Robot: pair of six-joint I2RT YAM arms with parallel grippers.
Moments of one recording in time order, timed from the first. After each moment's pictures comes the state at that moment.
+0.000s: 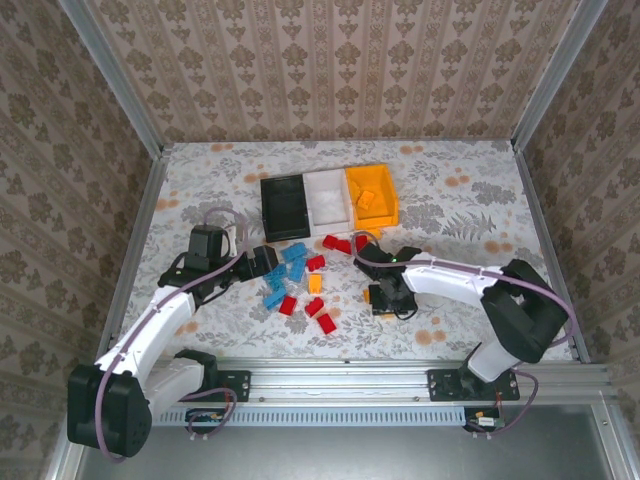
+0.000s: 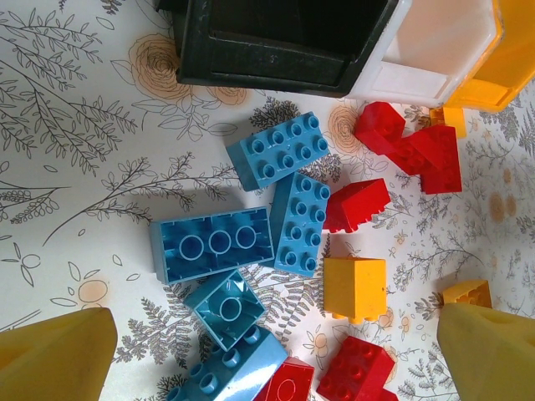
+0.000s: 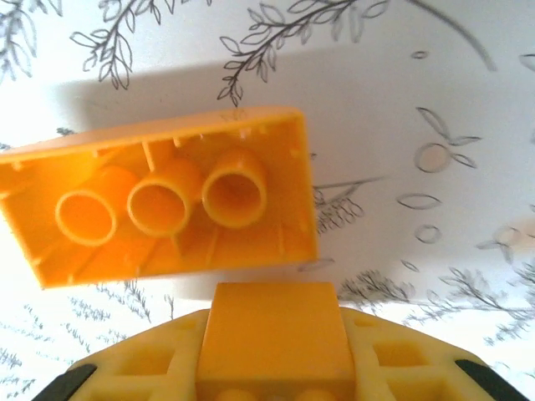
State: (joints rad) left arm -0.29 1.00 0.60 -0.43 0.37 -0.51; right arm 0.74 1.54 0.88 -0.84 0.05 0.76
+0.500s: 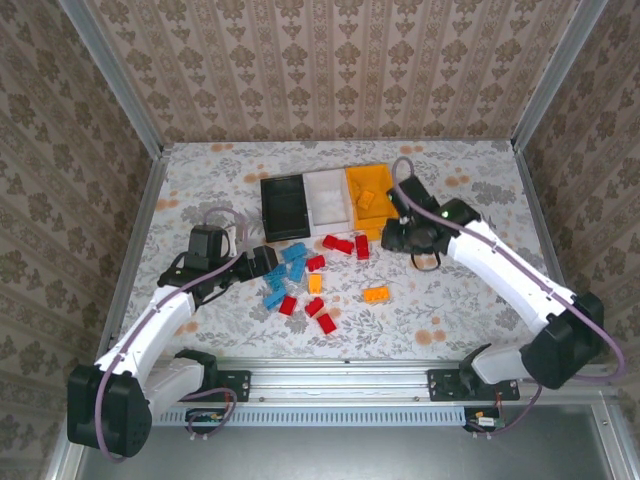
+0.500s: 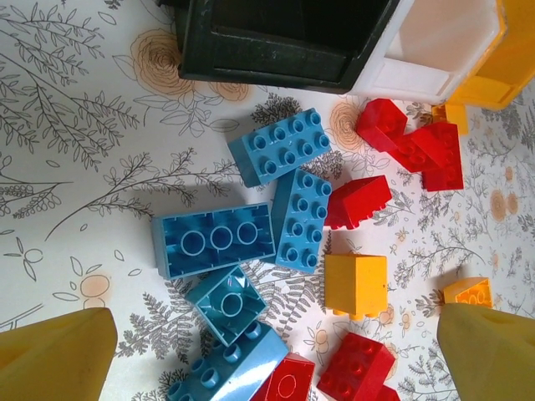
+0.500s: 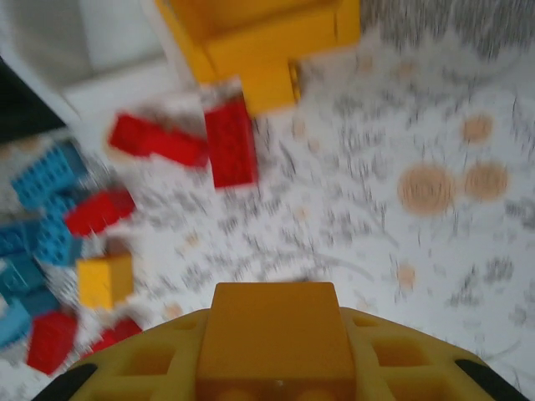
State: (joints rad) left arm -0.29 1.00 0.61 -0.45 0.37 -0.51; right arm 0.51 1.42 1.33 -0.99 0.10 0.63
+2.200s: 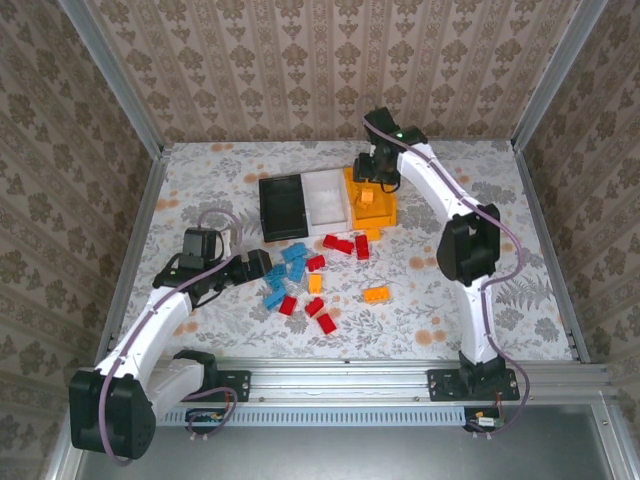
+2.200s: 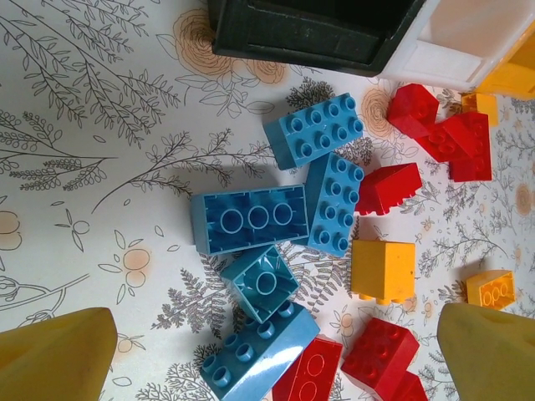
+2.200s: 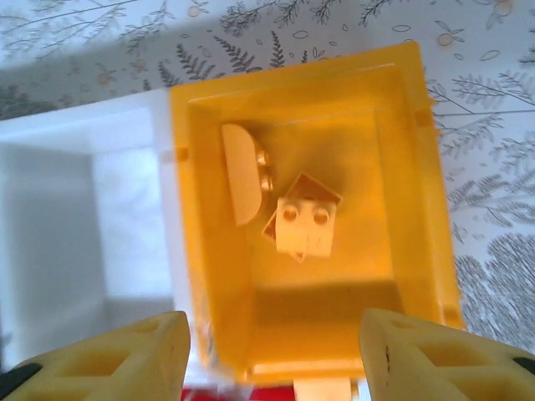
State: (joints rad) left arm -0.23 0.99 0.61 -0.53 0.38 -0.46; right arm 0.36 2.16 2.14 -1.05 0.03 0.41
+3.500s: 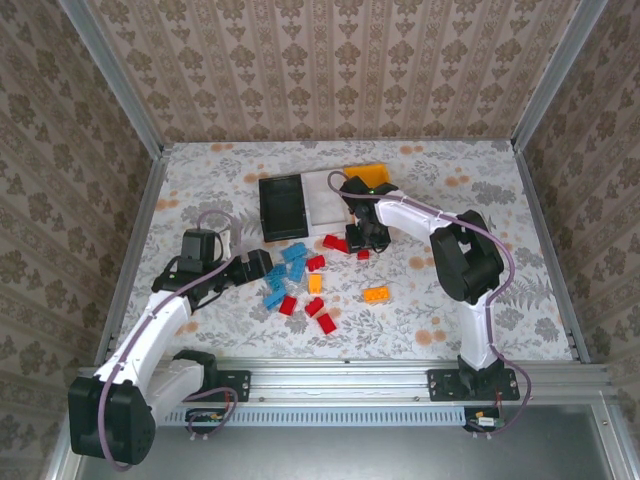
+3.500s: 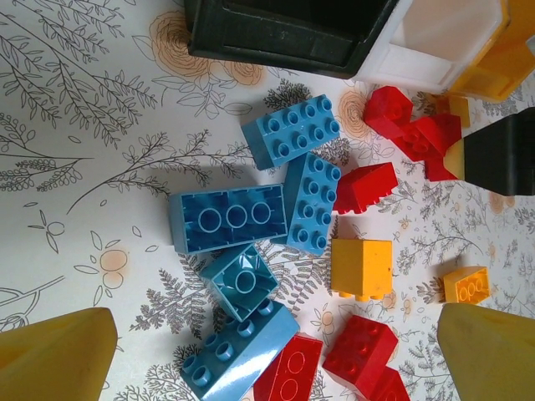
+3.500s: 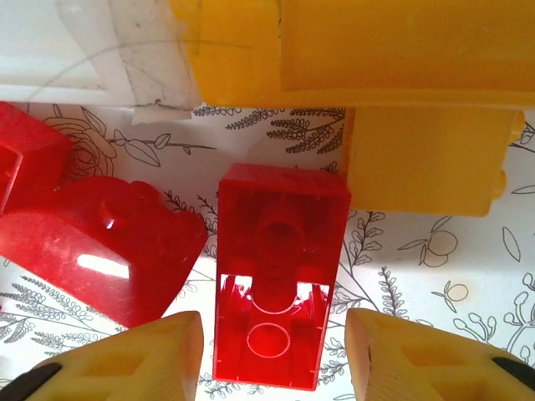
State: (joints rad) left arm -0.23 0.95 0.59 -0.50 0.42 -0.48; right arm 0.52 2.05 1.55 -0.91 0.02 0.40
